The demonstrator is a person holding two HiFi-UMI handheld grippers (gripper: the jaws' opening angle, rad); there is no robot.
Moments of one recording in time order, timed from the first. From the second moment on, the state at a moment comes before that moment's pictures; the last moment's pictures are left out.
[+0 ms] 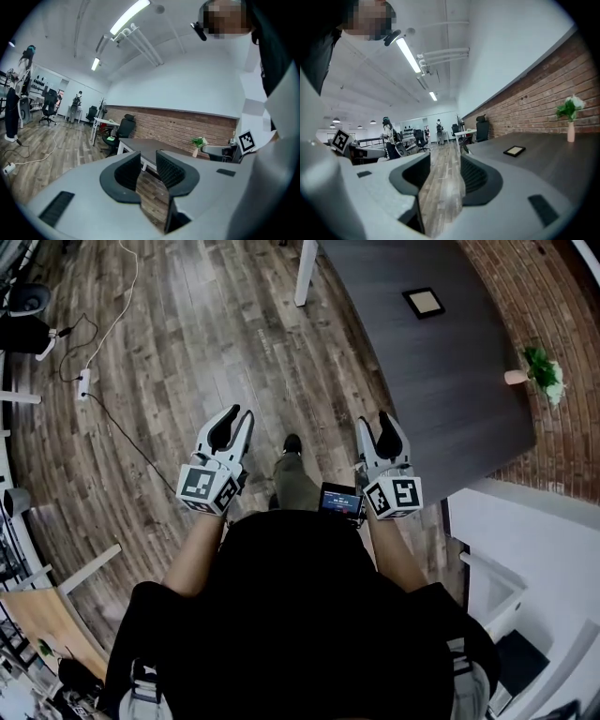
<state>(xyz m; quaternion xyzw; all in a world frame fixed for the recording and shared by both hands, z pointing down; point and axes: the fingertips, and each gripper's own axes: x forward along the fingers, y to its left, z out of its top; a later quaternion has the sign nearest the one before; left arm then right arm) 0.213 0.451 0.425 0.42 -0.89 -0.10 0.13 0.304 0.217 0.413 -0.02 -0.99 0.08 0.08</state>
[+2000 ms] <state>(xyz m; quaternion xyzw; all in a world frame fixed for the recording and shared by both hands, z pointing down) -0.239 0.025 0.408 0.73 -0.66 -0.08 0.16 -0.012 -0.063 0.402 0.33 -0.94 0.11 0.03</state>
